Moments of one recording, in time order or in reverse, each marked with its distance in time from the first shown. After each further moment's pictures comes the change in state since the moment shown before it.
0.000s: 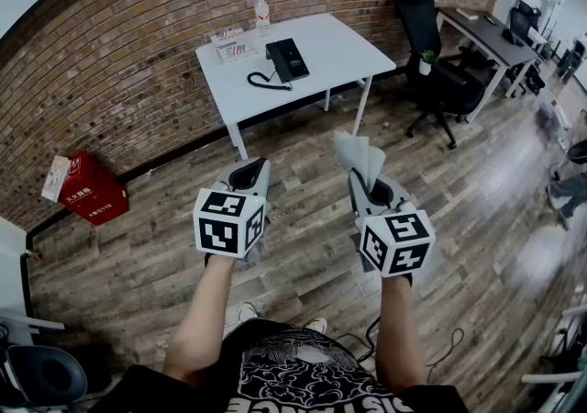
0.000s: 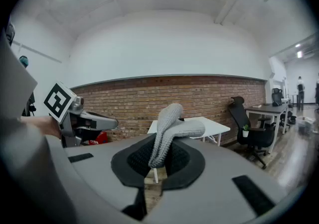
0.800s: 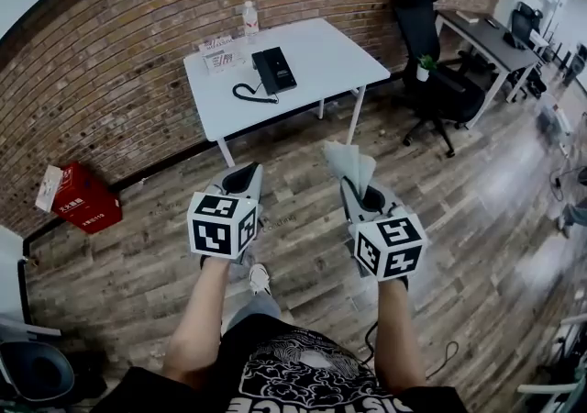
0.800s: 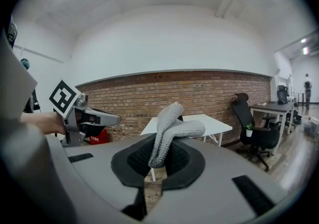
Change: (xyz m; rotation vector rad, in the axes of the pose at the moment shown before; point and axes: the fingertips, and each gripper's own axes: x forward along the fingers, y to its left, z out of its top) left arm 0.079 -0.006 0.009 -0.013 0.023 0.009; right arm 0.038 -0.066 -0.013 -0.003 0.033 0.041
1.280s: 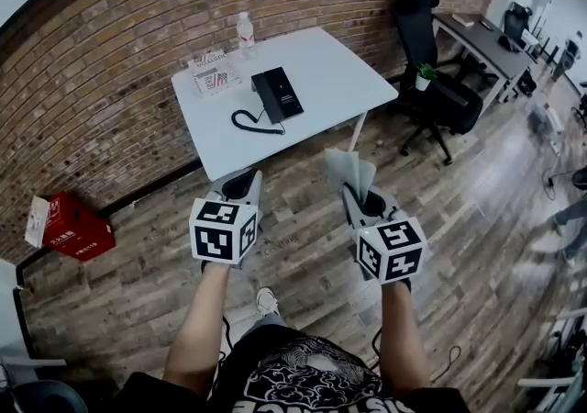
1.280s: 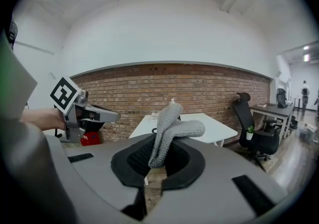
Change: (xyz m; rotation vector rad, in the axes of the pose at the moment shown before) left arm 0.097 0.119 0.035 -0.006 0.027 -0.055; right arm 0.140 -0.019 0.038 -0.022 0.071 -0.057
